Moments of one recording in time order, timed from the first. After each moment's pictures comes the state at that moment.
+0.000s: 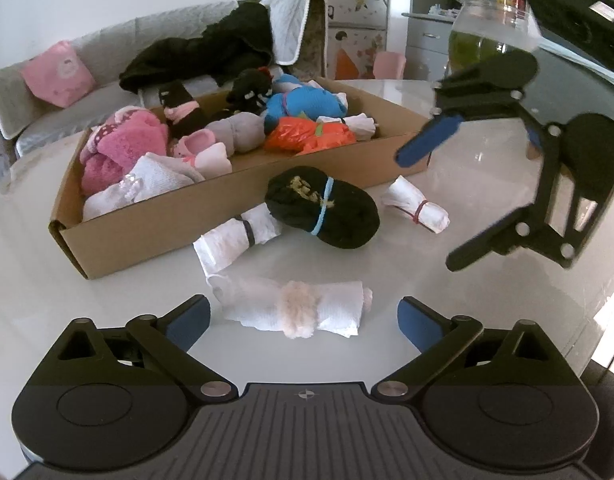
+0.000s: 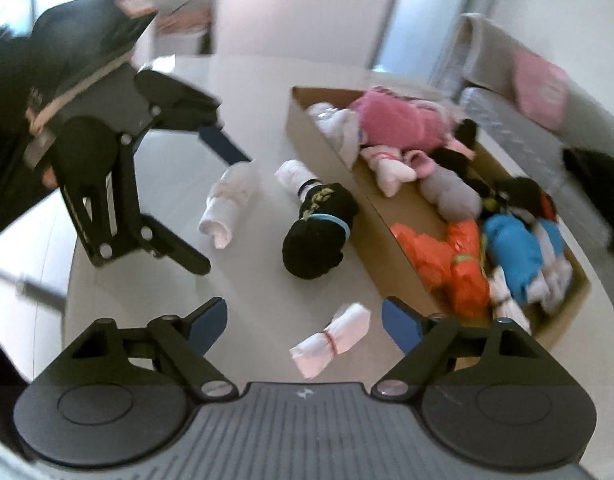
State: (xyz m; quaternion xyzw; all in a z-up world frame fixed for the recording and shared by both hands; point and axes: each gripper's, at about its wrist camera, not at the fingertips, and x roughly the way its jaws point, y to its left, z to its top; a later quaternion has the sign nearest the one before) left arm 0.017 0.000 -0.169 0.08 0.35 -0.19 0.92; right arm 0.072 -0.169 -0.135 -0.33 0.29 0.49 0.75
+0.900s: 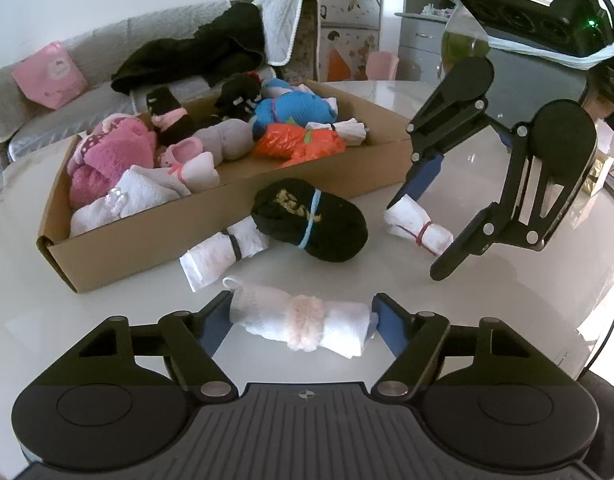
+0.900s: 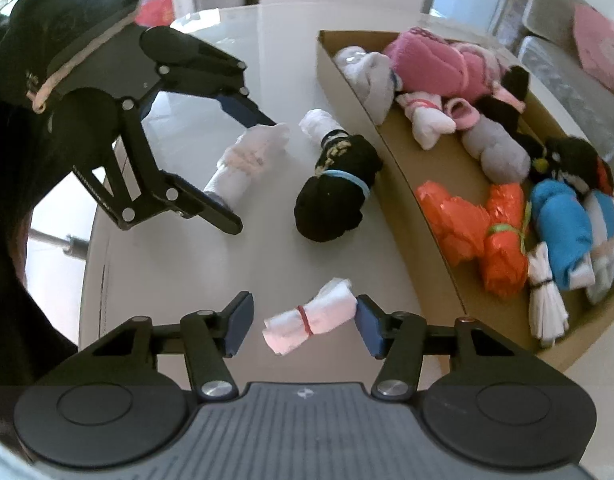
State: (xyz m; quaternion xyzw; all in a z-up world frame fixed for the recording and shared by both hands) left arm 0.023 -0.009 -0.165 0.08 0.34 -0.20 0.91; right arm 0.063 -0.110 -0.162 -0.34 0.39 0.53 0.68
